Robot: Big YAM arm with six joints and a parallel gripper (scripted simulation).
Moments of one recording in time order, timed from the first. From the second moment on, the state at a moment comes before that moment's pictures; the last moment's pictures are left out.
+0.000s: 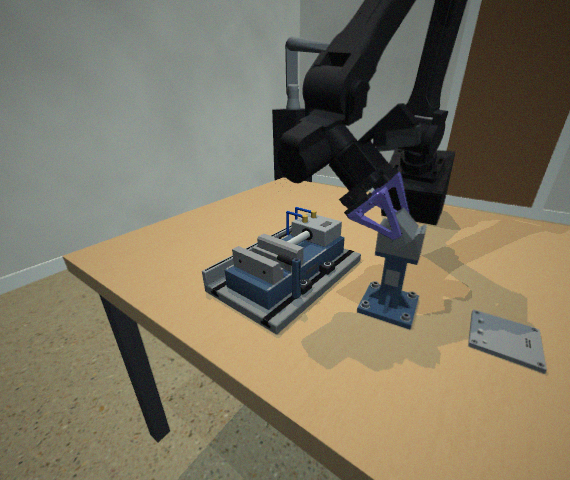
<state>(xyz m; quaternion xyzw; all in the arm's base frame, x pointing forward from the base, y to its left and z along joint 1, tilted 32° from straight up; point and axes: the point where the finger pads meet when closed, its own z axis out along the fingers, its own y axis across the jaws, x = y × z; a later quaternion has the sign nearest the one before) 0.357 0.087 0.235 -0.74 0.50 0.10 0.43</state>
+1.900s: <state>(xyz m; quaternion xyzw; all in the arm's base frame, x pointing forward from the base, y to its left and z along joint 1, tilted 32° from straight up) 0.358 0.086 0.232 -0.75 0.54 0.03 0.38</state>
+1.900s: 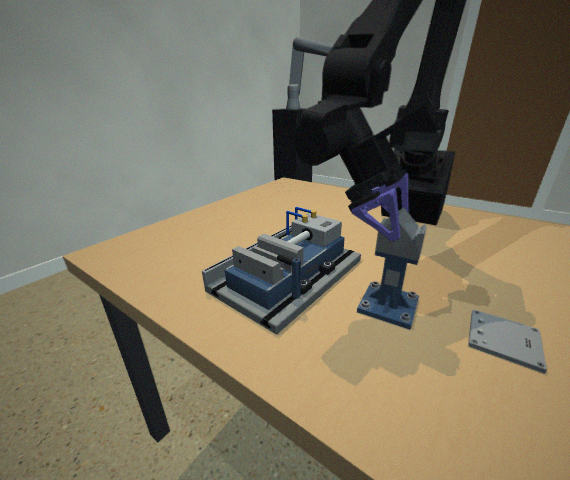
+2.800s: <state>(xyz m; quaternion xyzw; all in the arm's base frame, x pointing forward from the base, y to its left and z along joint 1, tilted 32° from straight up) 0.360 0.085 0.232 -0.75 0.58 -0.06 0.32</state>
